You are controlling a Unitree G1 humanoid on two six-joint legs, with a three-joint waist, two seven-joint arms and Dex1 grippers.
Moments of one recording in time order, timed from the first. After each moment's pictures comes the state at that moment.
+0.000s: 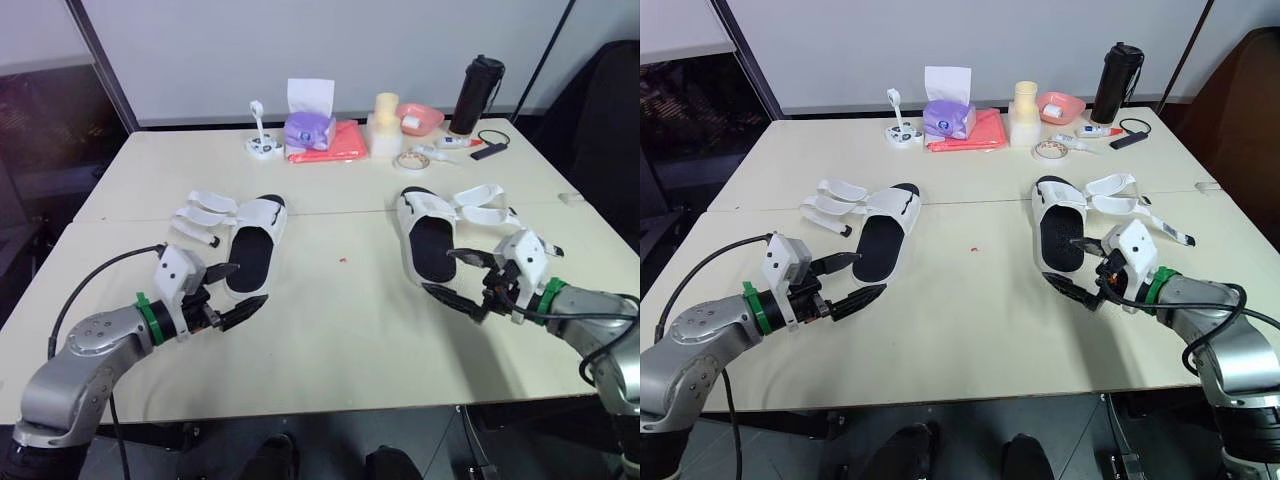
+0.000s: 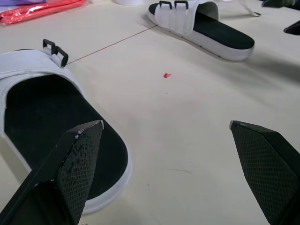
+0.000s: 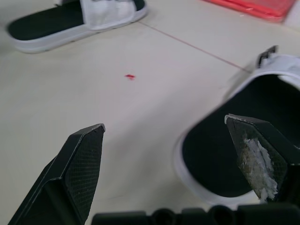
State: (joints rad) left arm -0.09 0.67 0.19 -0.44 -0.60 0.60 -0.71; right arm -0.18 -0.80 -0.20 -0.25 0.42 0.47 0.79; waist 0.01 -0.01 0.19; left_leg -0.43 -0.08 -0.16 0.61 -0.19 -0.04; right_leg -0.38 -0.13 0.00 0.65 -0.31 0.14
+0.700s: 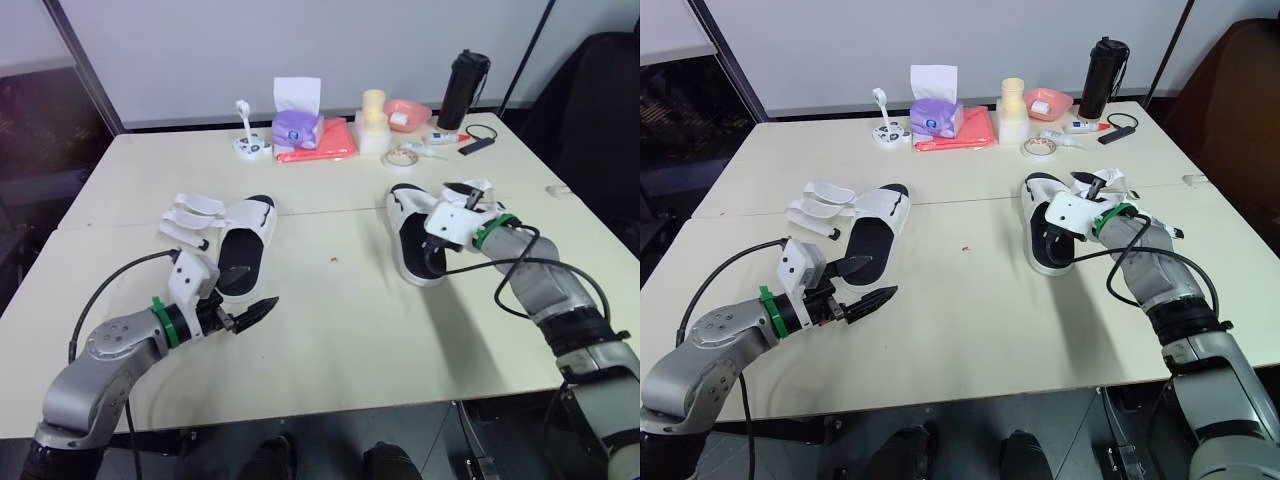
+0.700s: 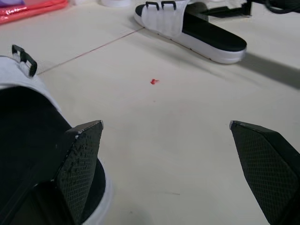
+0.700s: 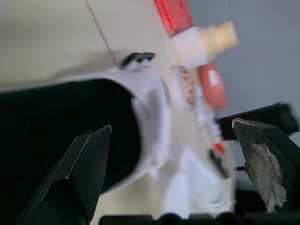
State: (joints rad) left arm -0.09 0.62 0.13 -0.45 -0.57 0.58 -0.67; right arm -0.82 -0.74 0.30 0.55 -0.48 -0.11 0.32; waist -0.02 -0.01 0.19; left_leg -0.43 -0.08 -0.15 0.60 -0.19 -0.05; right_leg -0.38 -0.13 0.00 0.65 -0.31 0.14
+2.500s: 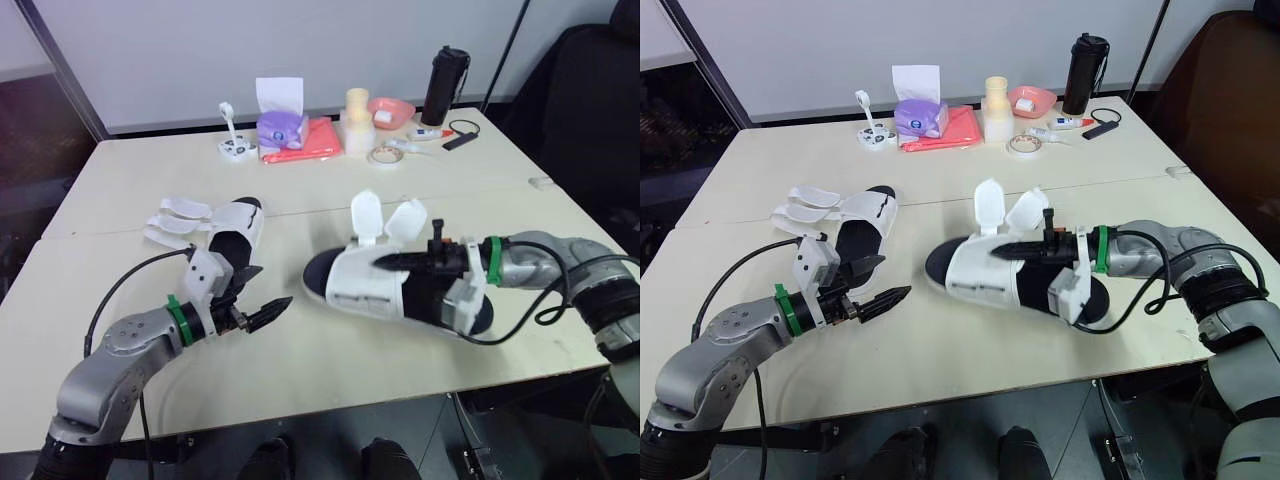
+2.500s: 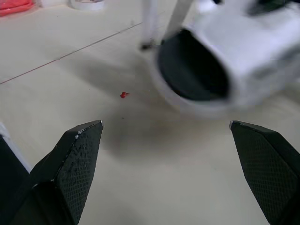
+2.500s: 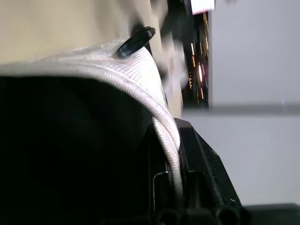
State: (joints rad) left arm -0.13 0.59 0.08 -0.47 -0.58 0.60 -0.65; right arm -0.90 -0.97 0.55 0.57 -0.49 -1.39 0.25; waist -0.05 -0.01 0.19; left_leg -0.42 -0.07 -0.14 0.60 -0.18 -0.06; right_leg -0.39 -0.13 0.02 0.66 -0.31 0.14
